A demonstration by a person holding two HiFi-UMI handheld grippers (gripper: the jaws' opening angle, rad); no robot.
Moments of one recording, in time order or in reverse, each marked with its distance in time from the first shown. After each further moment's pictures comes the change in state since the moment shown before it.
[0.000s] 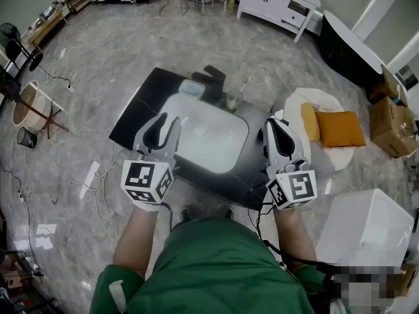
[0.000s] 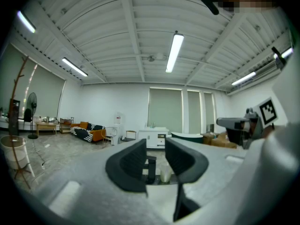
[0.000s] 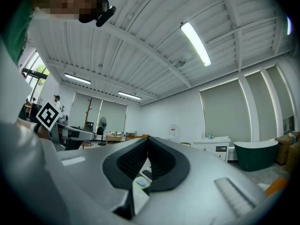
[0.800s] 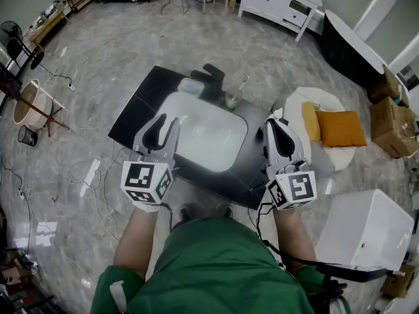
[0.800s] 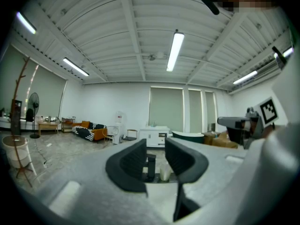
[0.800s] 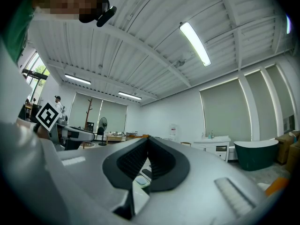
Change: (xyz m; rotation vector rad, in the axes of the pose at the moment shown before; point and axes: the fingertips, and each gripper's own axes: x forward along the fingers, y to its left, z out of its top) left arm -0.002 -0.009 -0.006 -0.003 0.012 0.018; right arm -0.009 -0.007 -0.003 0.002 0.000 0.005
